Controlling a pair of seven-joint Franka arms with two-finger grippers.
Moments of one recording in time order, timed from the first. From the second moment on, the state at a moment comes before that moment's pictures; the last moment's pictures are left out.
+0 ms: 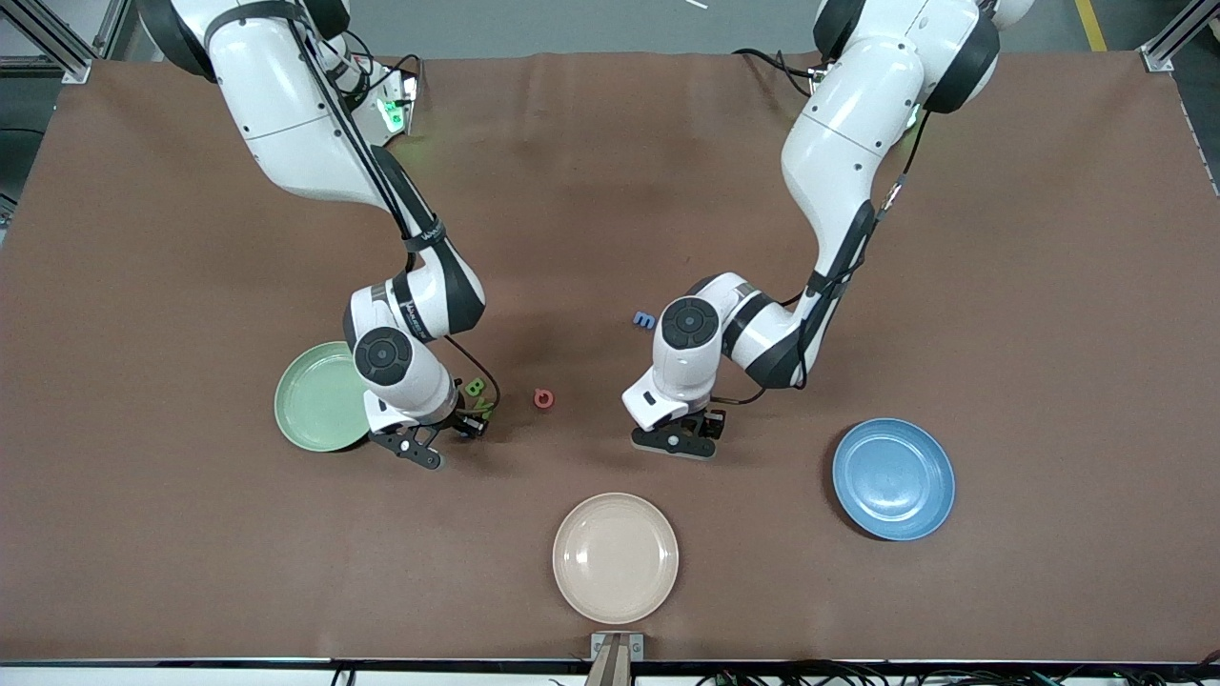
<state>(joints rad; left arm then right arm) -0.55 0.94 -0.07 -1.36 0.29 2.44 -0.59 0.44 0.74 -0.06 -1.67 0.06 2.45 0.80</state>
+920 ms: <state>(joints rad) -0.55 0.94 -0.08 -1.35 0.25 2.44 -0.59 0.19 0.55 -0.10 -1.73 0.05 2.23 0.33</state>
